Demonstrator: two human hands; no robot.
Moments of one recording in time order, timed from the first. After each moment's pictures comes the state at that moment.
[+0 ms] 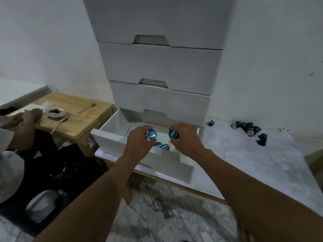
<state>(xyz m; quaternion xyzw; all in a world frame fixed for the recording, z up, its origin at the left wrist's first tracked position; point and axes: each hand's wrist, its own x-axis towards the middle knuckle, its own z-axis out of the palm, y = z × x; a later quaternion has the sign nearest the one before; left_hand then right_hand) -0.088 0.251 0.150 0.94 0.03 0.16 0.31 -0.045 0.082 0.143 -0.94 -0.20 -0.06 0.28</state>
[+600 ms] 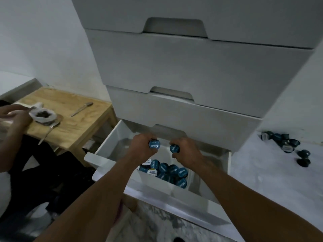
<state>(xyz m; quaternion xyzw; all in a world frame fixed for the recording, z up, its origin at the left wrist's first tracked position) 0.064 0.333 0.116 0.95 0.03 -0.01 0.30 0.098 0.161 0.078 -0.95 -0.17 0.08 0.27</state>
